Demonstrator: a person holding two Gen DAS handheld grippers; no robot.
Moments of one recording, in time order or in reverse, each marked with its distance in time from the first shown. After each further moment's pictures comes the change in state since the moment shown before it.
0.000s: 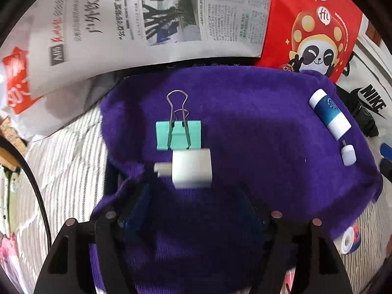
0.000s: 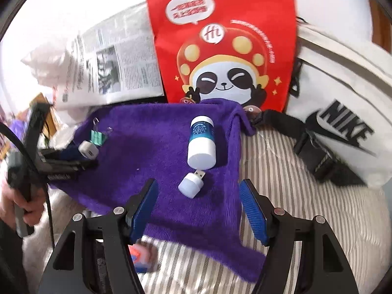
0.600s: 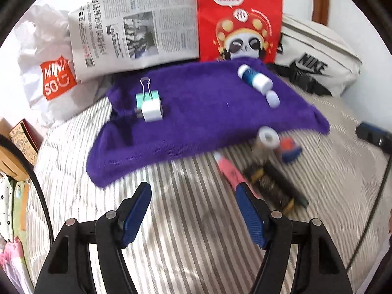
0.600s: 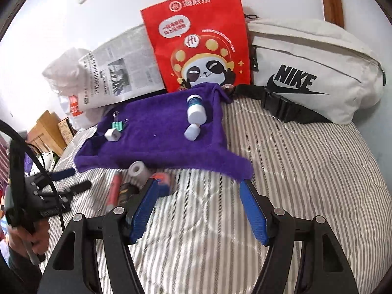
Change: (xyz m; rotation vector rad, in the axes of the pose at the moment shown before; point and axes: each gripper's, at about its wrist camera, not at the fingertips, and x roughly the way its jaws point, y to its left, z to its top) left arm -0.100 -0.045 -0.106 0.120 -0.099 -0.061; right arm -0.105 0.009 -0.069 0.099 -0.023 -0.032
